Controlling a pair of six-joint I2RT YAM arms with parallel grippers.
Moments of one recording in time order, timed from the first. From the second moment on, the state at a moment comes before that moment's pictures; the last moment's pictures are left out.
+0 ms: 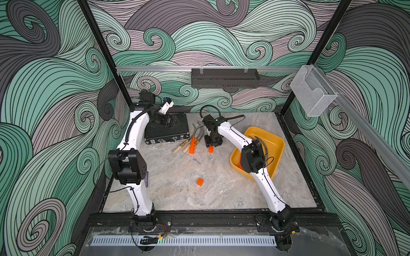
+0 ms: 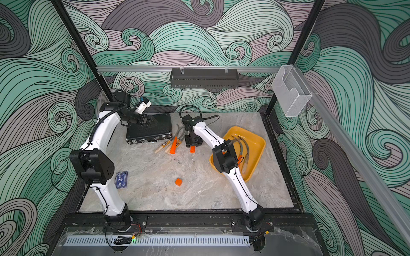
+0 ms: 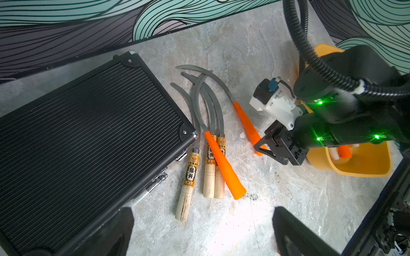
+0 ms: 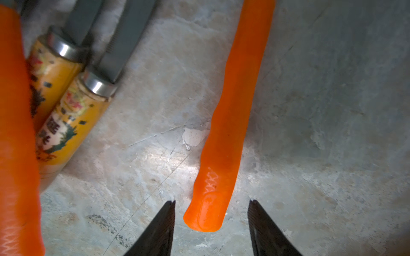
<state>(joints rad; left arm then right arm) 0.01 1.89 1.94 -1.10 0.51 0.31 0.60 2.57 2.42 -1.29 -0.06 0.36</state>
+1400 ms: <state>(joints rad) 0.01 1.89 1.93 -1.10 0.51 0.31 0.61 2.46 2.14 -1.25 -0.06 0.34</state>
